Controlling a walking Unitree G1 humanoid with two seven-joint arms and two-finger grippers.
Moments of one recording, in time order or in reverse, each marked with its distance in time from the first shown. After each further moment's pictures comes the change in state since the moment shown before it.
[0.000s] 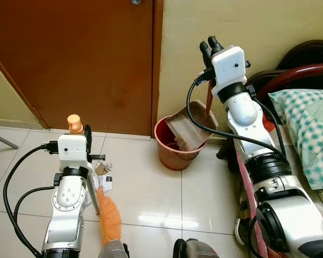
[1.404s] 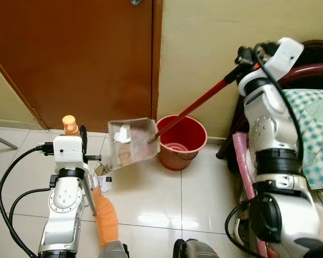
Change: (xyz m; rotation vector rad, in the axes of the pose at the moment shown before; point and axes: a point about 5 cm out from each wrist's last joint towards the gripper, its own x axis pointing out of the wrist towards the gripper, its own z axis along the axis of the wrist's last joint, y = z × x) left arm -0.002 0.008 -0.001 0.016 0.002 0.036; right arm -0.001 -0.062 -0.017 0.723 0.266 -0.392
